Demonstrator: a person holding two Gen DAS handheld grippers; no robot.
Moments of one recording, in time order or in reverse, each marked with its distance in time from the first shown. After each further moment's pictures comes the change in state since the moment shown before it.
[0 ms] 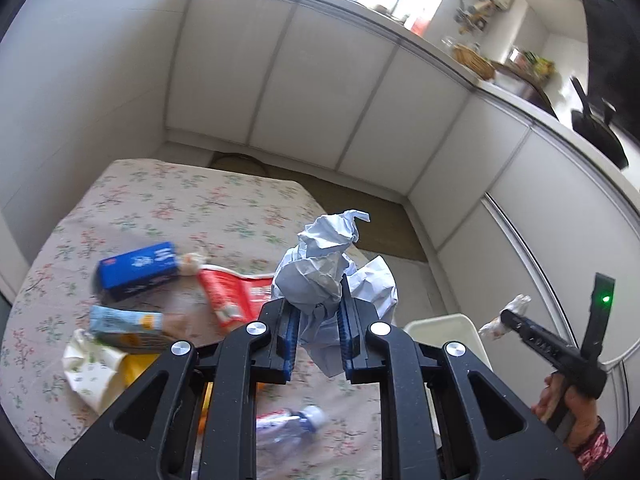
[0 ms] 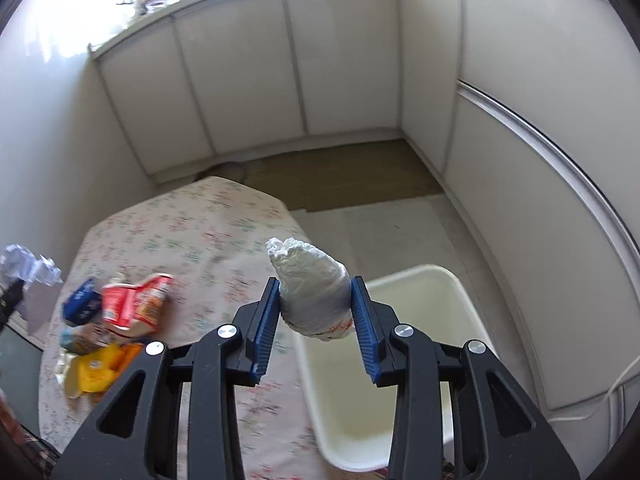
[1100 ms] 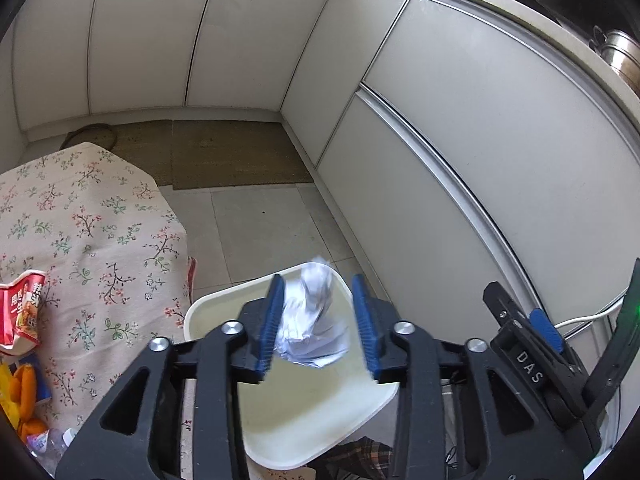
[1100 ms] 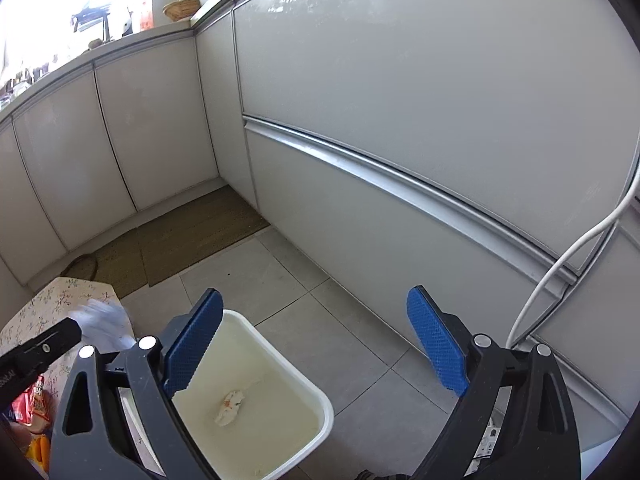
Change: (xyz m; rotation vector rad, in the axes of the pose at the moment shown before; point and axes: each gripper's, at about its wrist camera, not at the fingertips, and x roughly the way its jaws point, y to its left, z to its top) left arm 0.142 -0.230 -0.049 0.238 0.253 -0.265; right arm -0.063 -0.138 -0.009 0.325 -0.213 -0.452
